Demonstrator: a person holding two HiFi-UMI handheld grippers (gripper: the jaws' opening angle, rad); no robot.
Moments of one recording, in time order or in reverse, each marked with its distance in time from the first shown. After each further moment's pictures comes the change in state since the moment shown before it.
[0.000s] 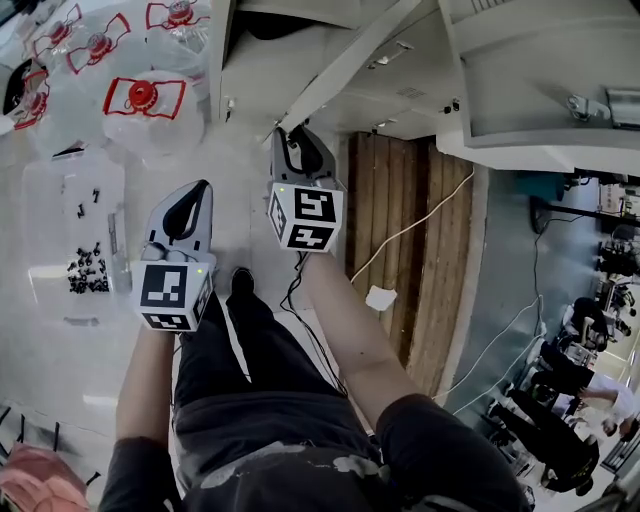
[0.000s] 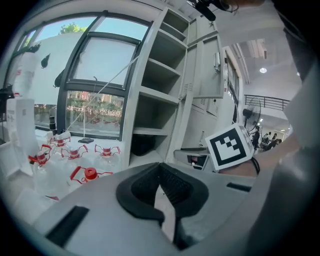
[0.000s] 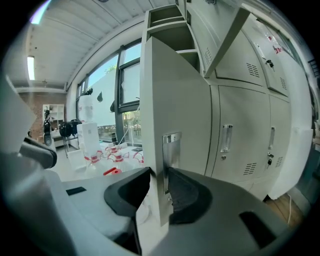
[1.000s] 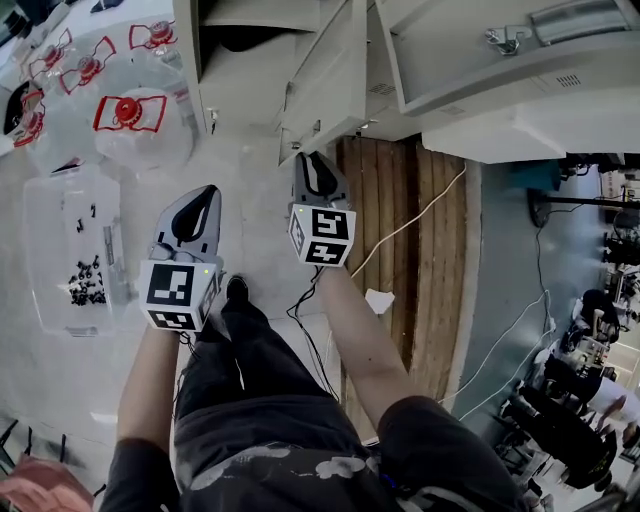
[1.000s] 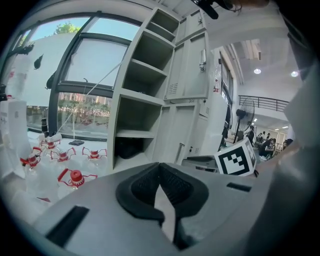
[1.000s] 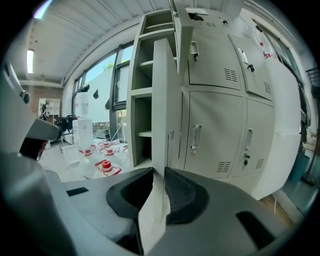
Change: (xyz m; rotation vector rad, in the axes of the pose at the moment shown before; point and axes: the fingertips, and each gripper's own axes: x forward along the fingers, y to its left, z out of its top) left arm 0.008 -0.071 0.016 0.025 -0.009 -0.054; right arm -0.068 -0.082 -0.027 -0.025 0.010 -0.068
